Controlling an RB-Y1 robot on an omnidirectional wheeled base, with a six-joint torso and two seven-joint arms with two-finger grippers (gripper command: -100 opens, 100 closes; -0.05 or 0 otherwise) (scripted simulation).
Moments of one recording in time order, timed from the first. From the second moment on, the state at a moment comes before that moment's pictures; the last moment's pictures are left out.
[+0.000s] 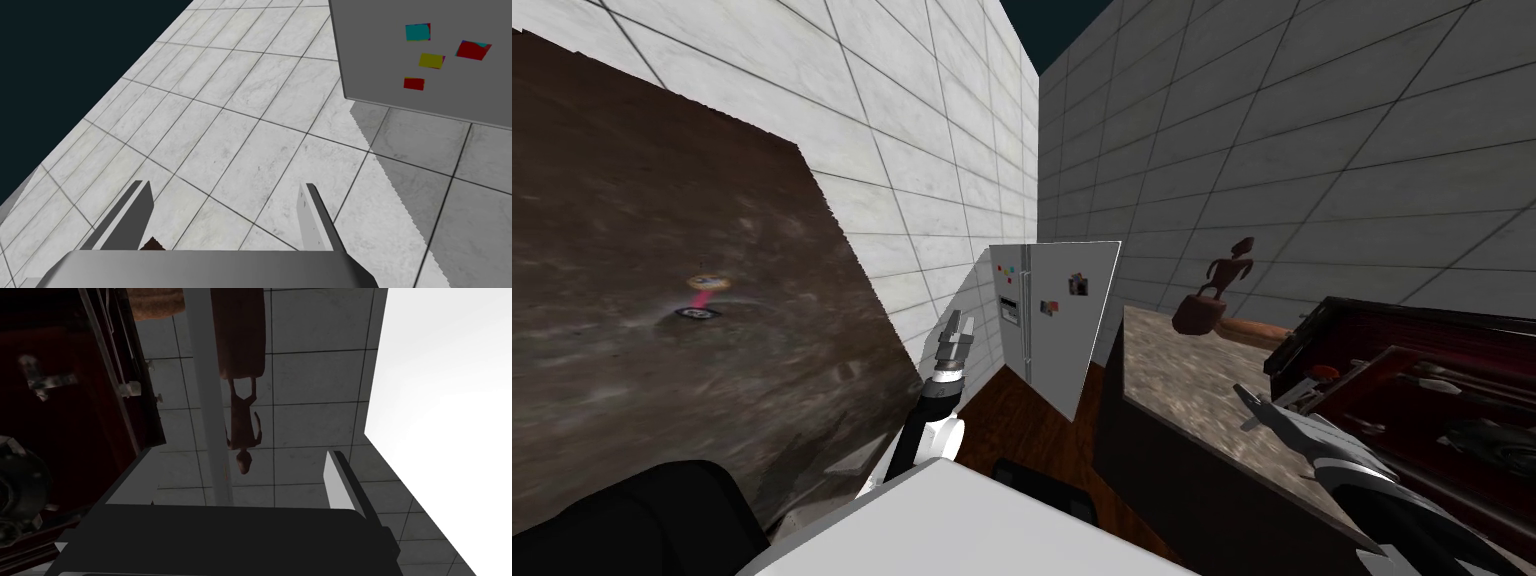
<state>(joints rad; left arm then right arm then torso) 0.51 0.05 -0.06 -2.21 0.10 -0.58 -0.13 0.25 -0.58 -0.38 -1.47 0.38 -0.05 0.52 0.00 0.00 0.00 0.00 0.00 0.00</state>
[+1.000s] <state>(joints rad) 0.51 0.05 -0.06 -2.21 0.10 -0.58 -0.13 0.01 -0.61 -0.30 -1.19 0.34 -0.13 0.59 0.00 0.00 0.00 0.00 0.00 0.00</state>
